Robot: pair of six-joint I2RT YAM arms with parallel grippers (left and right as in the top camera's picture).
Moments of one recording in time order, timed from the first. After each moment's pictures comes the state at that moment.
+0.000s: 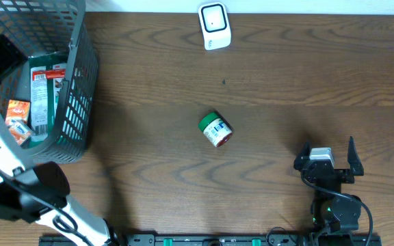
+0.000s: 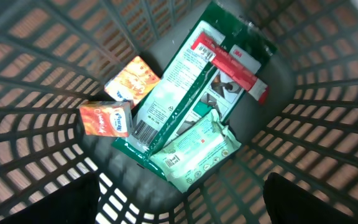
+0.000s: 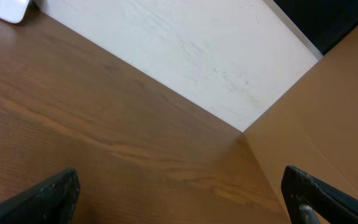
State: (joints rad) left arm 0.48 1.92 2.30 -1.52 -0.06 -0.30; right arm 0.05 0.02 0.01 -0.05 0.23 -0.60
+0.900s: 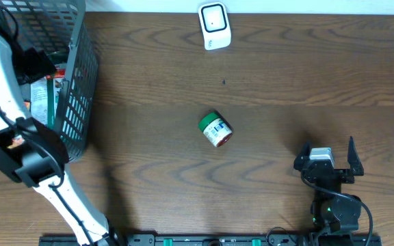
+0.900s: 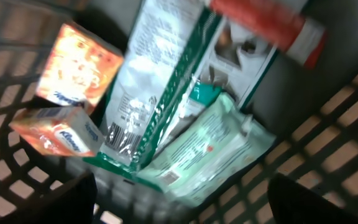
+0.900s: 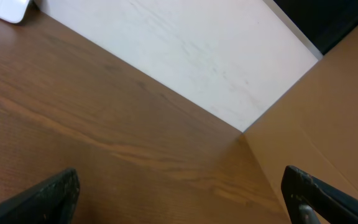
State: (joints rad) left arm 0.43 2.23 2.30 -1.54 -0.06 -0.16; right arm 0.05 0.02 0.01 -0.05 0.23 -0.60
